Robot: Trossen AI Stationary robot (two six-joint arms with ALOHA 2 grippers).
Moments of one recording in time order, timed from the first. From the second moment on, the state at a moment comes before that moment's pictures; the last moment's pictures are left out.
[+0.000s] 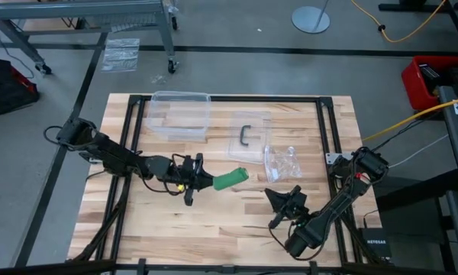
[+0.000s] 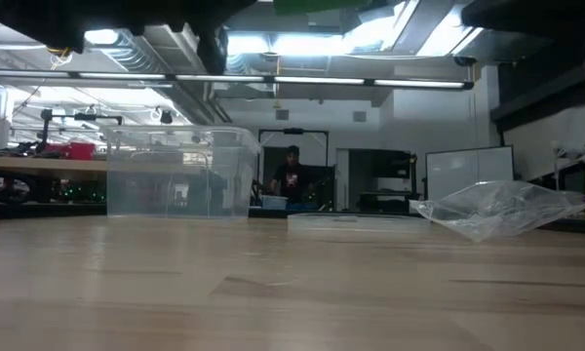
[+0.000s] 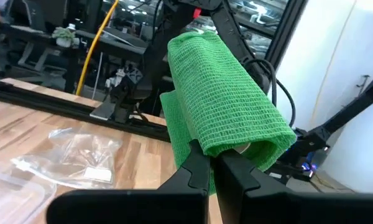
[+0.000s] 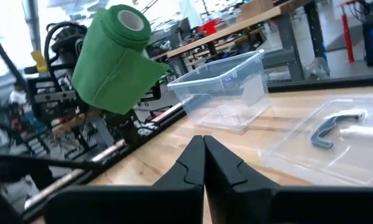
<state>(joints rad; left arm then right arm) -0.28 1.45 0.53 1.01 -0.18 -0.31 0.88 1.88 1.13 -1.06 1.57 2.25</state>
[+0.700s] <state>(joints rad) -0.10 1.45 0.53 1.01 0.07 -0.32 0.62 1.88 1.19 0.38 0.93 0.54</state>
